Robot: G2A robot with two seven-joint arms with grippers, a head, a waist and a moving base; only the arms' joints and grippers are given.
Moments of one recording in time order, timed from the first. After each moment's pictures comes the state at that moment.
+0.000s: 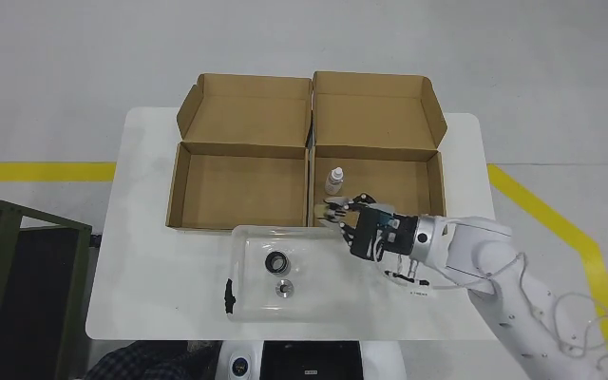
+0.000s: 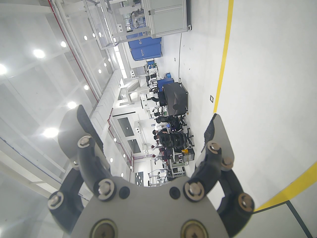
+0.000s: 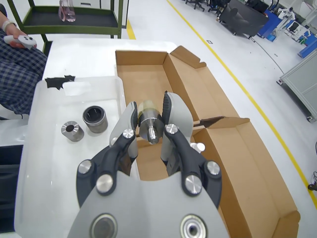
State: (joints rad) left arm -0.01 -0.37 -0.75 -1.25 2.03 -0.40 0.22; right arm -1.18 -0.97 1.15 -2.03 -1.22 -0.72 0.26
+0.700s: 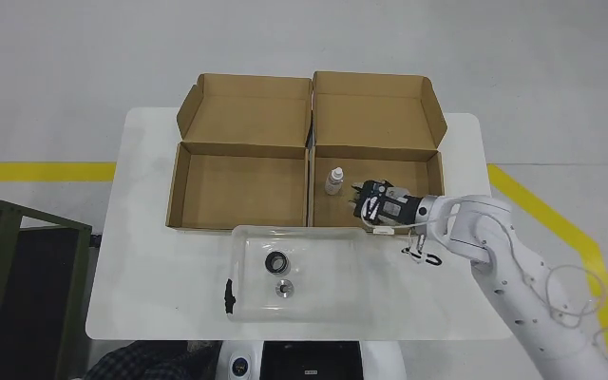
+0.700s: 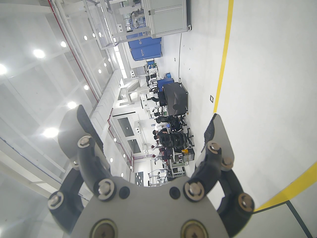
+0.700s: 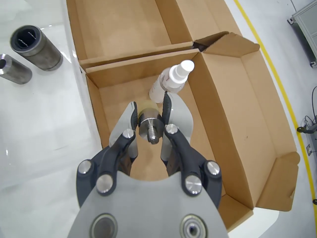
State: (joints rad) left arm -0.01 -0.37 -0.75 -1.25 2.03 -0.40 0.22; right arm -1.06 -0.98 1.12 -1.81 -1.23 -0.73 0.53
